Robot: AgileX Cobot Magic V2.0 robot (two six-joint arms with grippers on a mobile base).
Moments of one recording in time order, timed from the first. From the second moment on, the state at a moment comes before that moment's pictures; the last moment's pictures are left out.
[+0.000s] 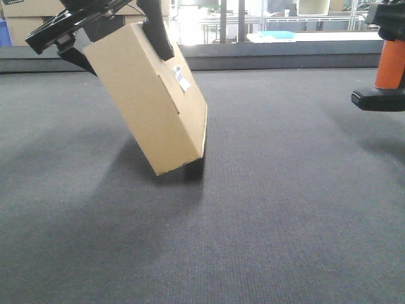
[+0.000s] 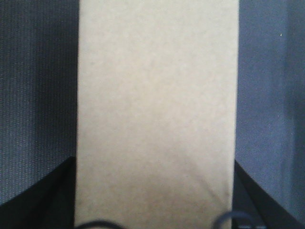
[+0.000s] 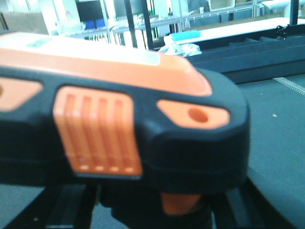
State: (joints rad) left arm -0.39 1.72 -1.49 -0.30 0.91 -0.37; right arm 0.01 1.59 -0.59 0.24 -0.93 0.05
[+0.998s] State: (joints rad) left arm -0.39 1.72 -1.49 -0.30 0.91 -0.37; right arm 0.01 1.73 -0.59 0.24 -1.02 0.07
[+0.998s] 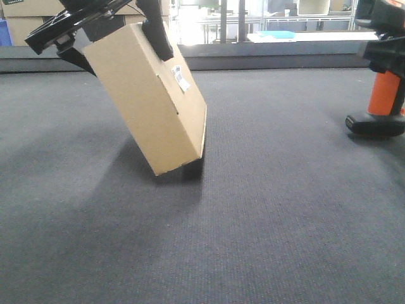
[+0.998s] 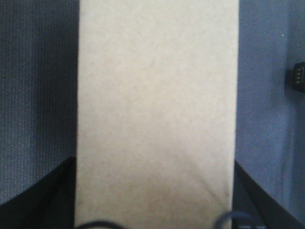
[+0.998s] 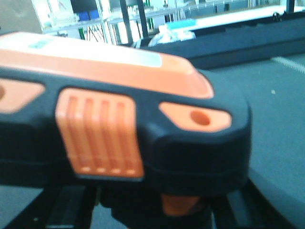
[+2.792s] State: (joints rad) left arm -0.19 1.68 -1.49 -0.09 0.98 -0.22; right arm 0.01 1.16 -0.19 0.16 -0.84 0.07
